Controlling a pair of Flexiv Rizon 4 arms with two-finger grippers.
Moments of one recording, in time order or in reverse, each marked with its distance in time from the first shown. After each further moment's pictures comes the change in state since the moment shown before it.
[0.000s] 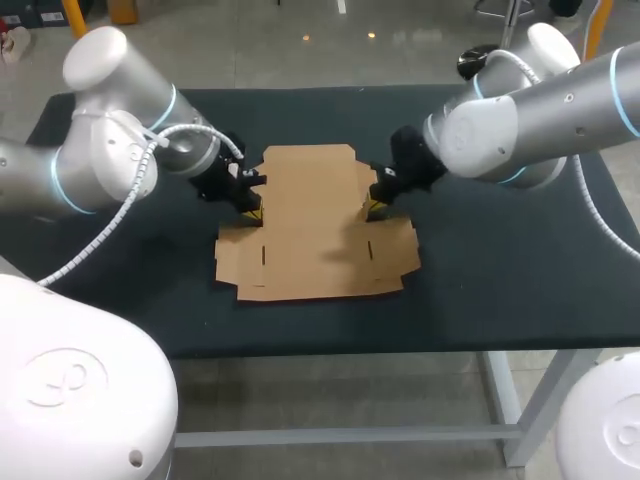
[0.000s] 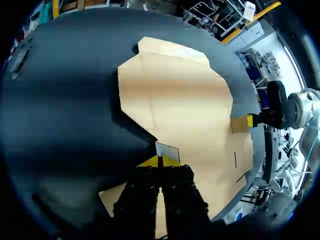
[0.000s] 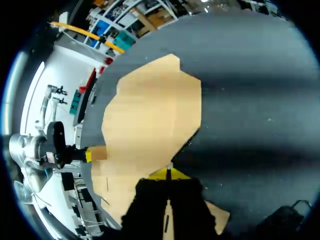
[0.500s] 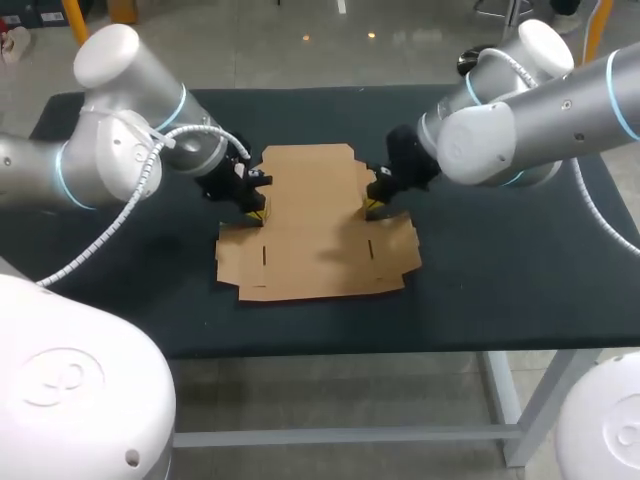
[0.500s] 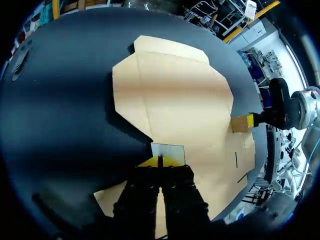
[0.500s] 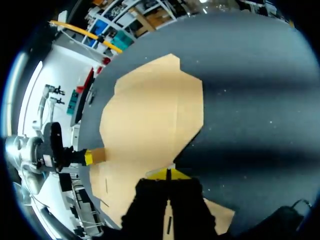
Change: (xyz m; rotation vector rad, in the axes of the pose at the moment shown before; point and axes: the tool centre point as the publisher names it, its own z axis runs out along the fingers) left arm 0.006 0.000 0.003 -0.006 -0.021 0.003; right arm 0.003 0.002 0.003 0.000 -0.027 -0.003
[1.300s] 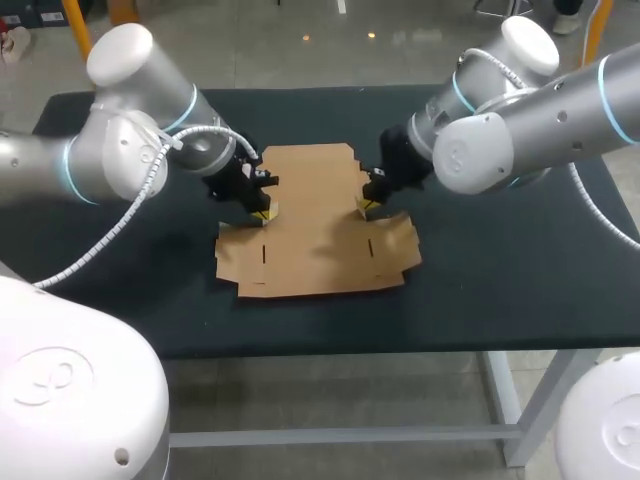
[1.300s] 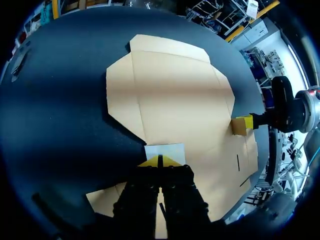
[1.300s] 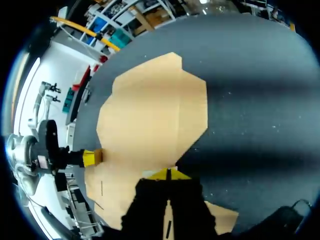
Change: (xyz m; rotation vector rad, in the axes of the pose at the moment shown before) left arm 0.006 -0.003 0.008 -0.004 -0.020 -0.006; right arm 0.001 0.003 0.007 0.000 -0.051 -0.013
